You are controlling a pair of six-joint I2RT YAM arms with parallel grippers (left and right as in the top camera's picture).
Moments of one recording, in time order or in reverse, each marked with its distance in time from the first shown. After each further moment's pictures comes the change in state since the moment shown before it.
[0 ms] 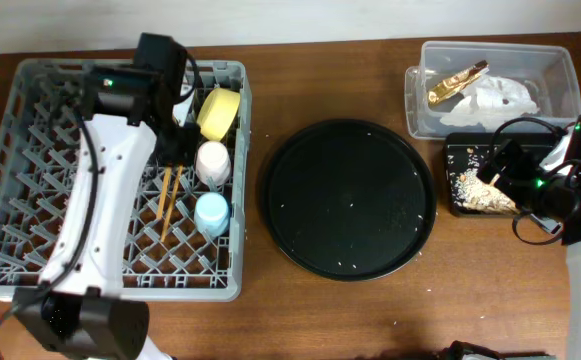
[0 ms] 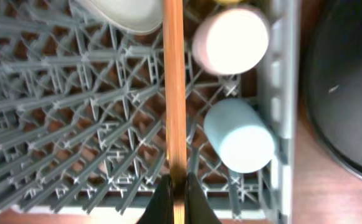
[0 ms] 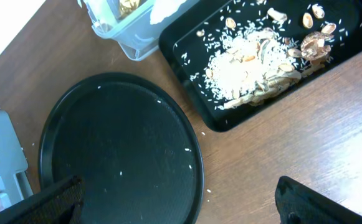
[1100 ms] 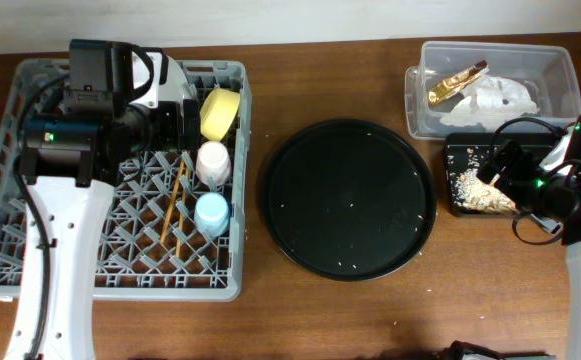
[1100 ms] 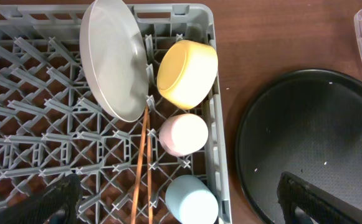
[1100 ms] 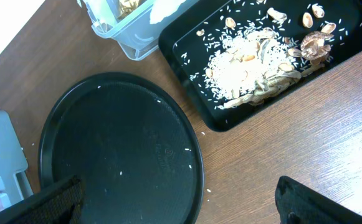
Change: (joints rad) left arm 0.076 -0.256 -0.116 0.337 0.217 -0.046; right arm 0.000 0.000 0.000 0.000 0.000 0.000
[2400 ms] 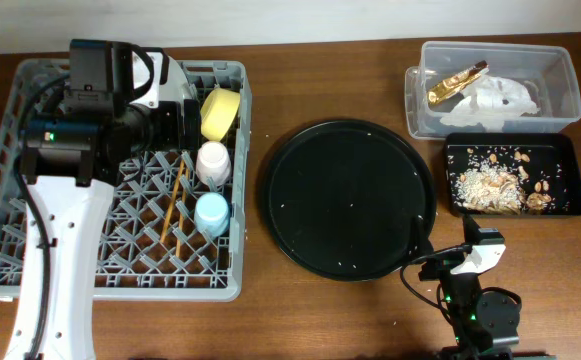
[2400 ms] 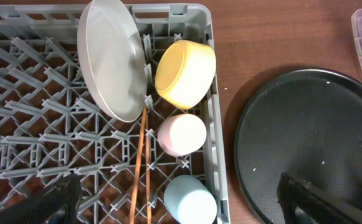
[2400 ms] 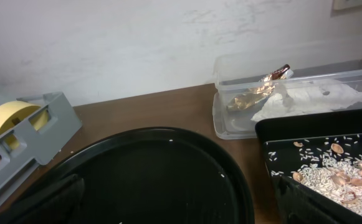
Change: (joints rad) left arm 0.000 0.000 0.000 0.000 0.006 0.000; right arm 0.372 -1.191 -1.307 1.055 0.124 -0.209
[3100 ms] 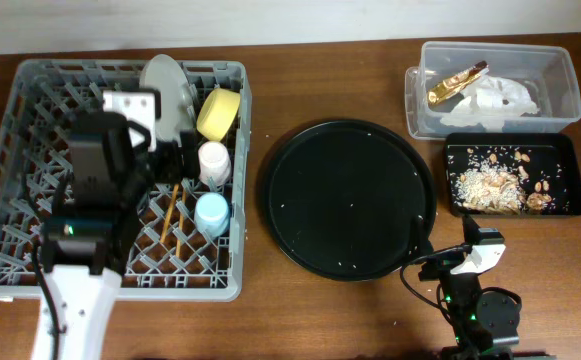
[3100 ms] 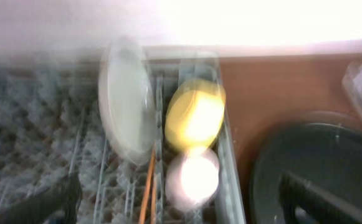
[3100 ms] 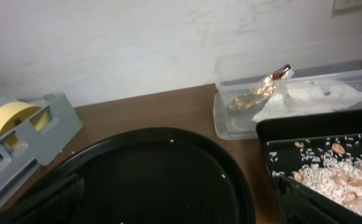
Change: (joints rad) left arm 0.028 -0.381 -0.652 0.640 -0.017 0.001; right arm 0.000 -0.001 0.000 0.001 -0.002 0.003
